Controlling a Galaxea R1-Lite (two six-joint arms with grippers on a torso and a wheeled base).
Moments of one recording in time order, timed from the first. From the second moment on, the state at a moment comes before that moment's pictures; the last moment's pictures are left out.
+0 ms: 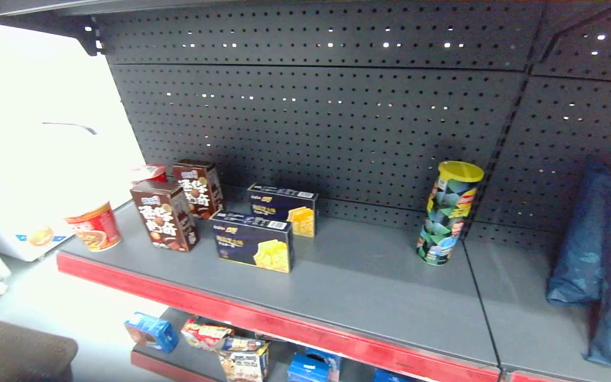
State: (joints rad) left arm 0.00 0.00 0.00 0.00 -0.09 0.05; right arm 0.00 0.00 0.00 0.01 0.02 -0.01
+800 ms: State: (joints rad) left arm 0.00 0.00 0.00 0.00 -0.09 0.05; right arm 0.00 0.00 0.00 0.01 0.02 -0.01
